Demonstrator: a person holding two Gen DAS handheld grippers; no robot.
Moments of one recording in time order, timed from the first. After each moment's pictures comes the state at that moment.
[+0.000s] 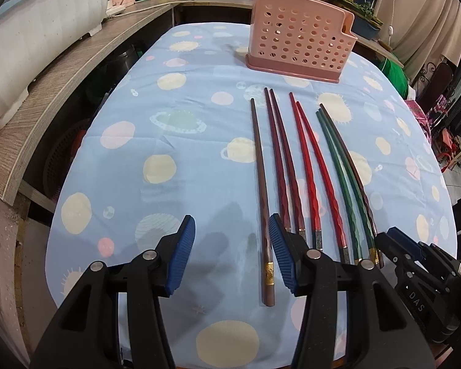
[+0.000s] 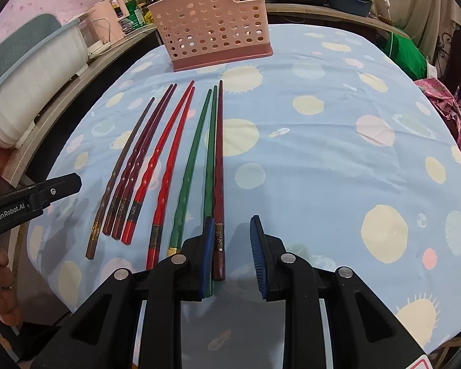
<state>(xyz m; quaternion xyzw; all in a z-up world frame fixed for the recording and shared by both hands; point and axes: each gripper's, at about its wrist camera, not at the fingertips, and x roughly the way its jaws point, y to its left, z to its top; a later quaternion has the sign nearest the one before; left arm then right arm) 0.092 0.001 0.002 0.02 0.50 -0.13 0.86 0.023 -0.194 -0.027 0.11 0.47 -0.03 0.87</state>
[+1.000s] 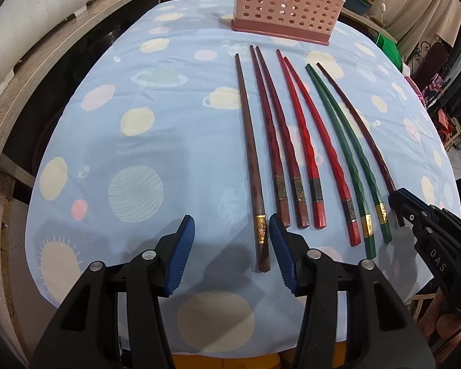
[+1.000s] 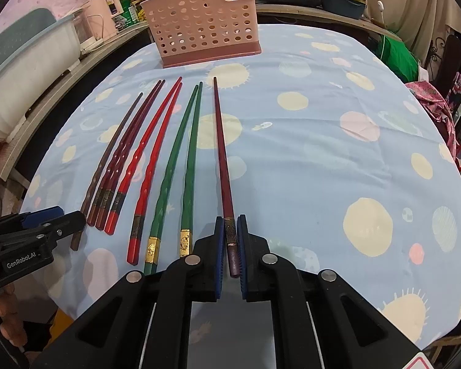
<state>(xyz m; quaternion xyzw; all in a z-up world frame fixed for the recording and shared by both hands) 0.072 -0.006 -0.029 0.04 0.53 -0.15 0.83 0.015 -0.199 -0.029 0.09 0.47 -0.05 0.87</state>
